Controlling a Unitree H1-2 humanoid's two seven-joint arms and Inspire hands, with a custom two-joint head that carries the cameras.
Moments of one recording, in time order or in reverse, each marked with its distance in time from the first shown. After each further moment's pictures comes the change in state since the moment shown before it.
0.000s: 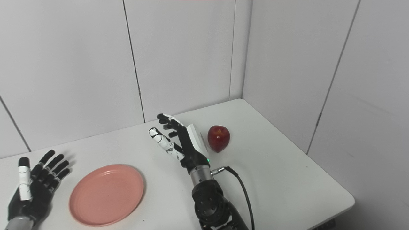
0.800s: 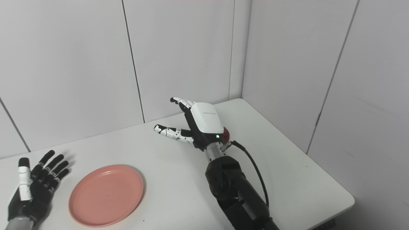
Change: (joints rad) left arm -0.001 0.001 -0.002 0.002 0.000 0.000 -0.001; right arm -0.083 -0.204 0.042 0.092 -0.387 0.026 0.025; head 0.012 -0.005
